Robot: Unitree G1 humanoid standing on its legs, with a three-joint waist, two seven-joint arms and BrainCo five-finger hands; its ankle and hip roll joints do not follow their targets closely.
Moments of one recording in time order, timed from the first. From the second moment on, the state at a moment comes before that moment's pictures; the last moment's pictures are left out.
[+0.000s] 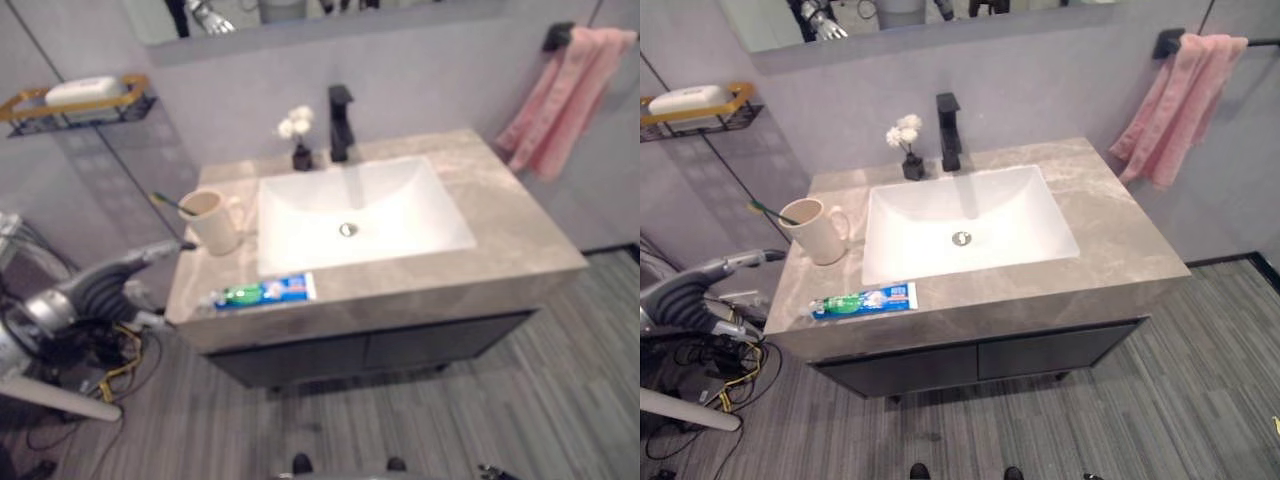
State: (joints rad) left arm 0.41 1.28 0.27 -0.20 -0.26 -0.36 -0.32; right arm 0.16 -0.48 0.14 1.13 -0.04 -0.15 0.19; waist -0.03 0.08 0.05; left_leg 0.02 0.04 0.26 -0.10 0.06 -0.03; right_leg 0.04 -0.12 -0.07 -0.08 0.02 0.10
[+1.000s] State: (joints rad) left arm 0.12 1.16 -0.18 -0.01 0.24 -0.36 -0.29; right arm 0.14 -0.47 0.12 1.20 -0.04 -0.12 0.19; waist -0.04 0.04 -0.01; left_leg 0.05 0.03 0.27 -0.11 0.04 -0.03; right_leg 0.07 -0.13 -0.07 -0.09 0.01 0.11
